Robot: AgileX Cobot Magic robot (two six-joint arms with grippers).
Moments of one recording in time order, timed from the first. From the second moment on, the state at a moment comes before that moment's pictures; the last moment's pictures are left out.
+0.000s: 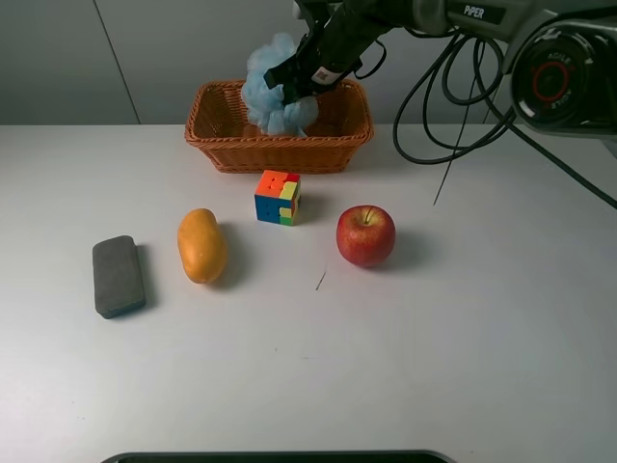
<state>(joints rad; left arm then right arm) -0.02 0.00 -0.52 -0.13 1.10 0.25 0.42 2.48 -2.20 0.35 0.81 -0.35</state>
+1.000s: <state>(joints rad) -0.02 0.00 -0.52 -0.13 1.10 0.25 0.42 1.96 -2.11 0.13 1.22 -0.27</state>
